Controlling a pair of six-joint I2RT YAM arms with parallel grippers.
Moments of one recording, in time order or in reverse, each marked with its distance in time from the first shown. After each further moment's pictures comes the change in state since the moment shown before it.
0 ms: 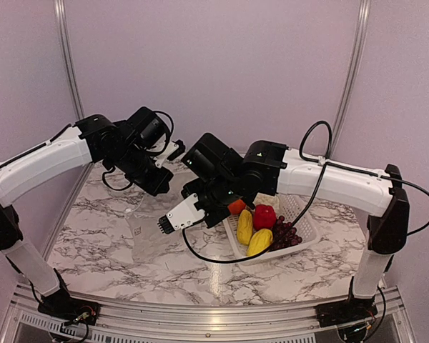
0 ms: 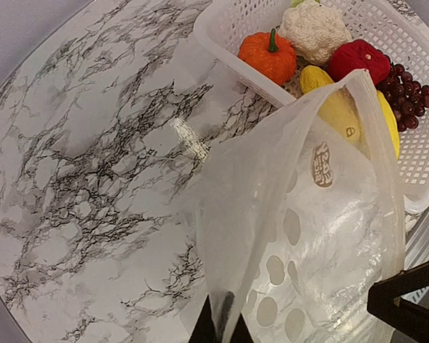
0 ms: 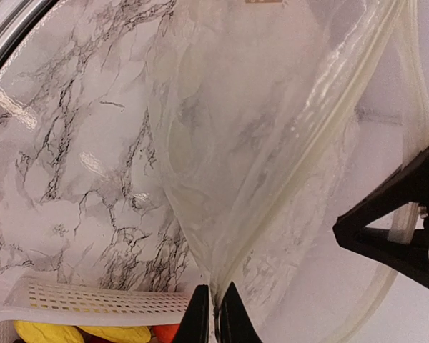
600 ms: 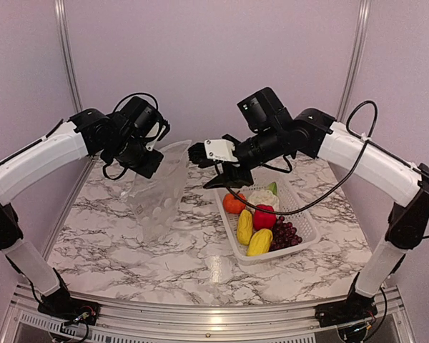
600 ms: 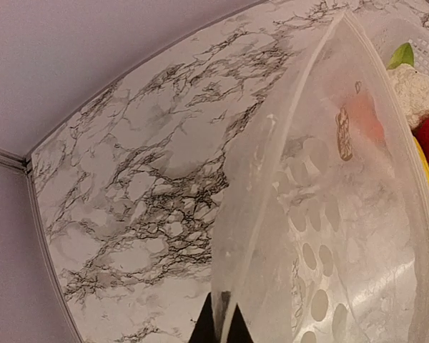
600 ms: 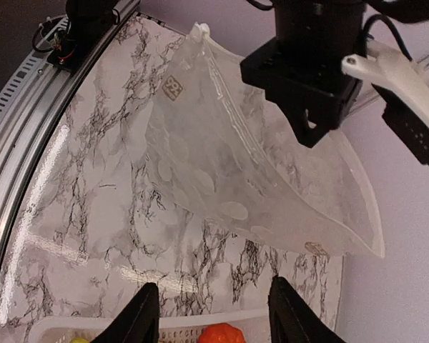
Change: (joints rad) left arm 0.051 -0.001 0.040 0.049 -0.268 0.002; right arm -0.214 -0.119 0.027 0.018 -0.441 0.248
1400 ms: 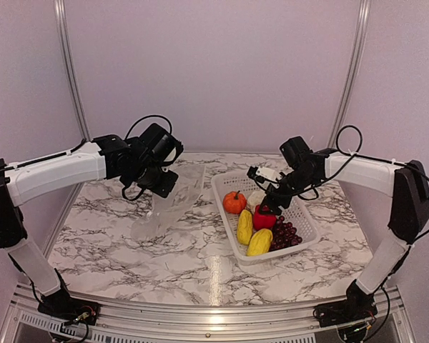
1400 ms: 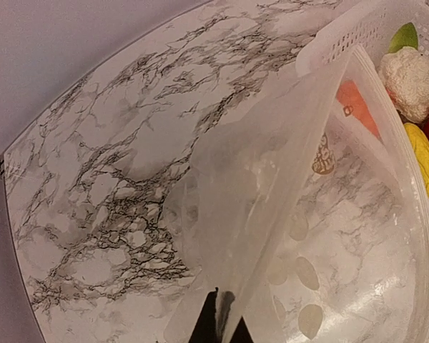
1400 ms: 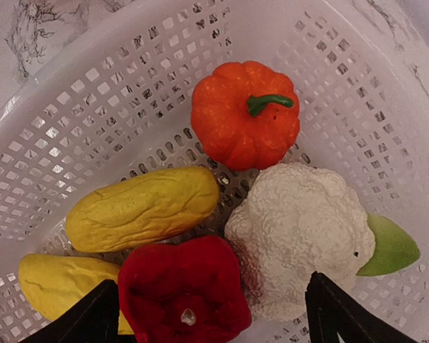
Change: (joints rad) left arm -0.063 0.043 -0.202 0.232 -0.048 -0.056; right arm -0.492 -0.079 -0.606 0.213 0.008 0.361
